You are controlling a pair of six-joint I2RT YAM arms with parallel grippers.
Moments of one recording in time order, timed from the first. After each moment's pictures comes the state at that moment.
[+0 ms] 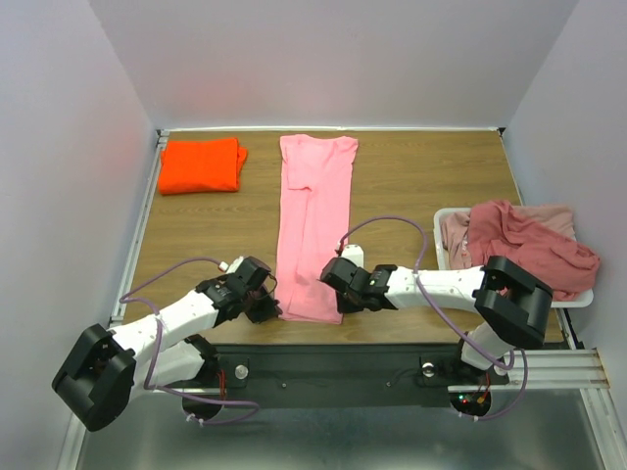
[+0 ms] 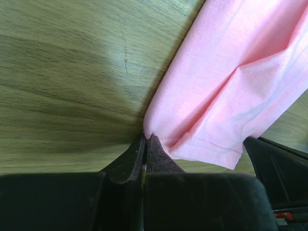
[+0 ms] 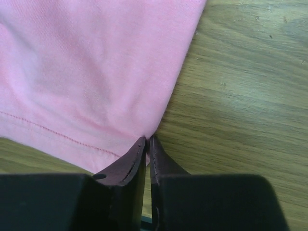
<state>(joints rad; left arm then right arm) -0.70 1.01 0.39 -0.44 -0.01 -1.27 1.09 1.59 0.85 -0.38 0.24 0.89</state>
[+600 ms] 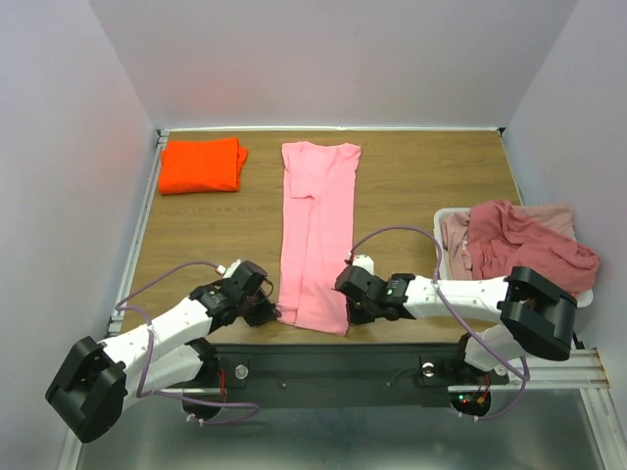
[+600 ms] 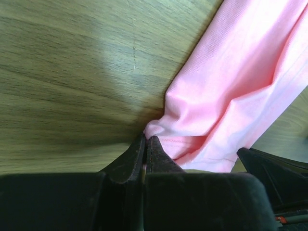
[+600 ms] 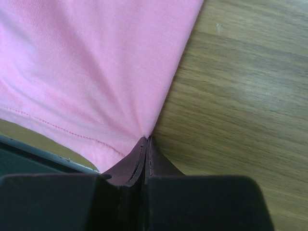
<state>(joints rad) -0.70 0.93 0.35 -0.46 -0.01 -1.27 1.11 1.45 0.72 -0.38 0.20 0.89</state>
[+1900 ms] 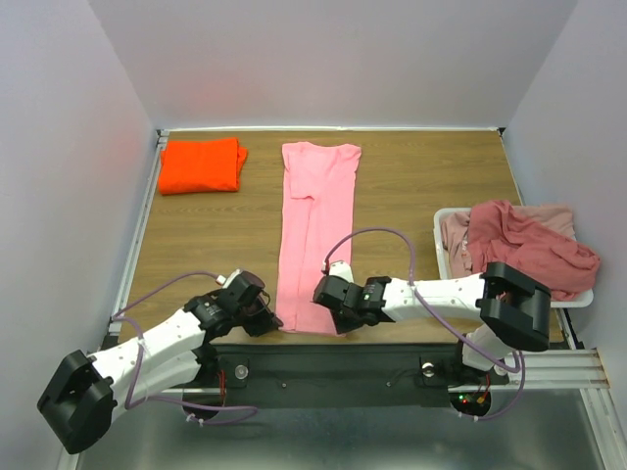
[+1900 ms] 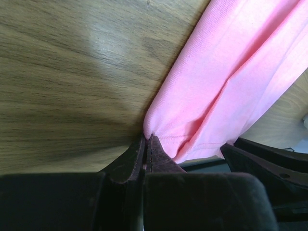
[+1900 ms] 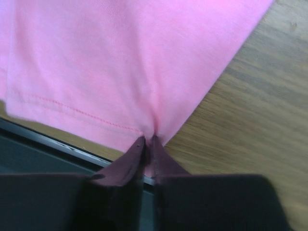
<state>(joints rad) -0.76 0.81 0.27 -0.47 0.04 -1.35 1.22 1.57 0.88 -0.50 0.24 0.84</state>
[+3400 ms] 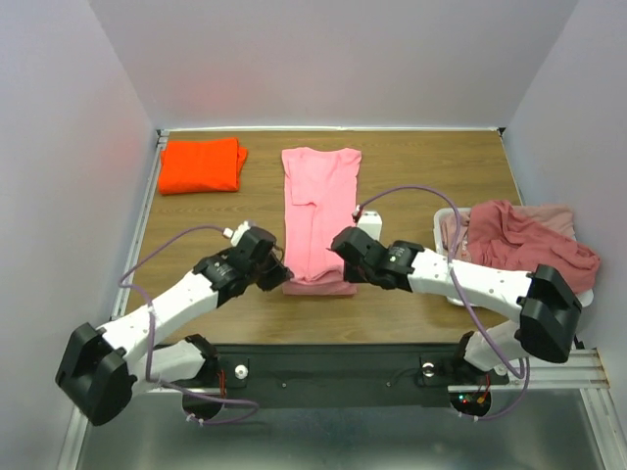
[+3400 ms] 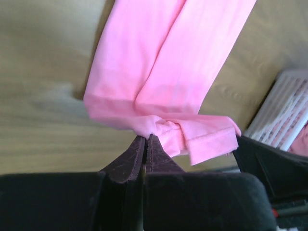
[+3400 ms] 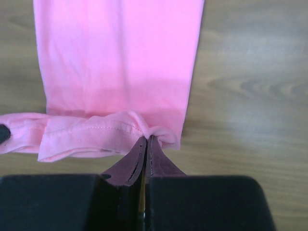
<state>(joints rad) -0.72 0.99 0.61 -0.48 -0.08 -1.26 1.02 1.41 0.99 -0.58 0.44 0.90</state>
